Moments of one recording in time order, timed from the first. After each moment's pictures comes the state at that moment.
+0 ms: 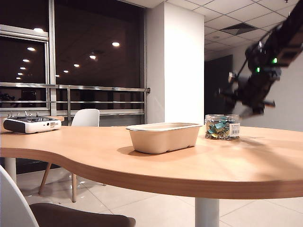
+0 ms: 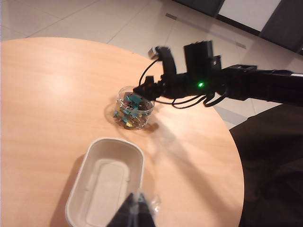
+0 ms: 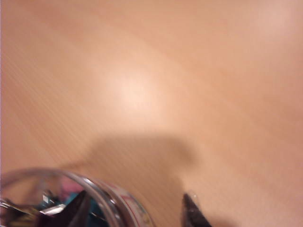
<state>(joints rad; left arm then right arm) -0.36 1.17 1.10 -0.18 0.47 -0.09 0.03 2.32 1.91 -0.20 -0.18 0.17</state>
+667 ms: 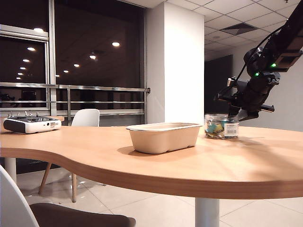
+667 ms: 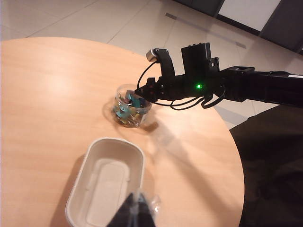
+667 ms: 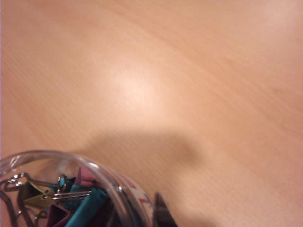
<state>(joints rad) -0.36 1.17 1.10 -0.18 0.47 -0.09 0.04 2.33 1.91 -0.20 -0.18 0.17</state>
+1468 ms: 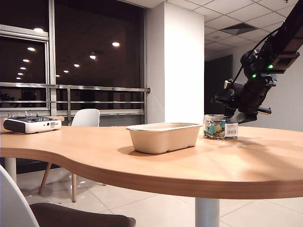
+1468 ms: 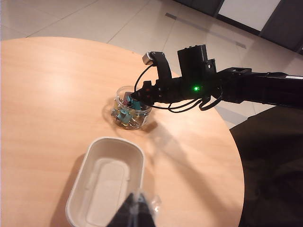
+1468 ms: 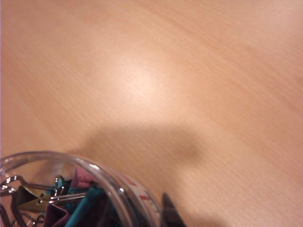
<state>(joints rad) -0.36 1.17 1.10 -0.18 0.47 -0.09 0.05 2.34 1.91 -0.22 -0.19 0.17</state>
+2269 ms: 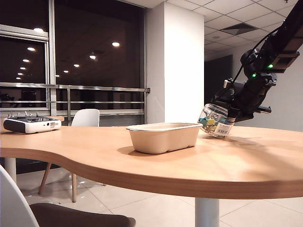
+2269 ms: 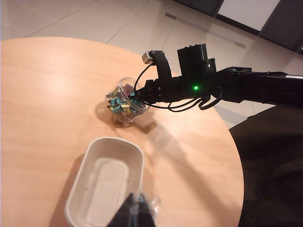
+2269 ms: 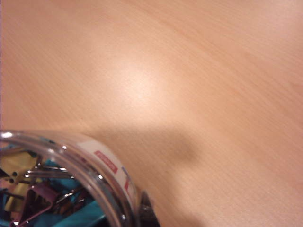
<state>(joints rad) -0.36 1.17 1.10 -0.18 0.47 -0.09 0.05 2.34 1.91 -0.22 -0.18 0.16</state>
